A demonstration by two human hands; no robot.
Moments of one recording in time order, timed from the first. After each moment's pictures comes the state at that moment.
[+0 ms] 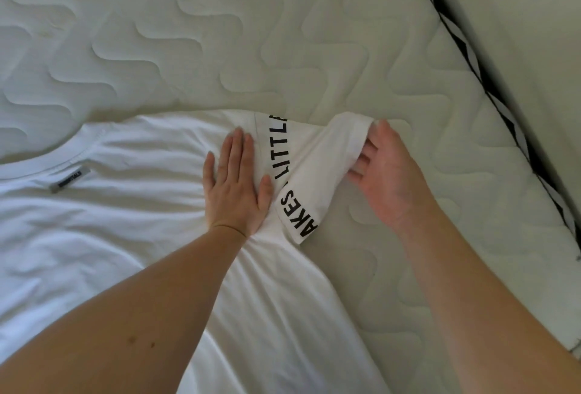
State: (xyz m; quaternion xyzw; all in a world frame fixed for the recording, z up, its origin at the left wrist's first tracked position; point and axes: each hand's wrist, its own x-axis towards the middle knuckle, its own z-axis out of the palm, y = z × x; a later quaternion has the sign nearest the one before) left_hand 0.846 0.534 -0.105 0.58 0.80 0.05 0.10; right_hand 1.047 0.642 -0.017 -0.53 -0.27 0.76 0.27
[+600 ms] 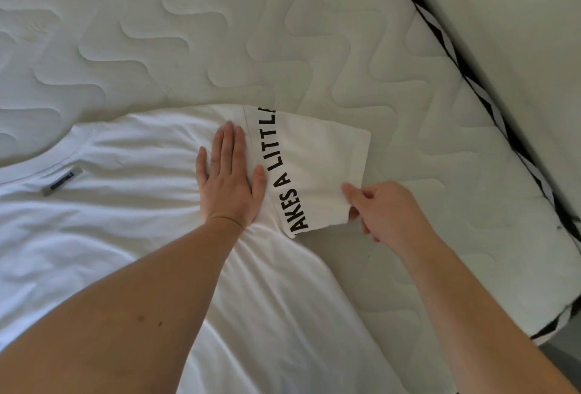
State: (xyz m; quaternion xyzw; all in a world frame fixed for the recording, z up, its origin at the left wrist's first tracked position) left_hand 0.847 0.534 -0.104 0.58 0.81 0.06 0.12; right_hand 1.079 0.582 -0.003 -0.70 -0.53 0.47 -0.07
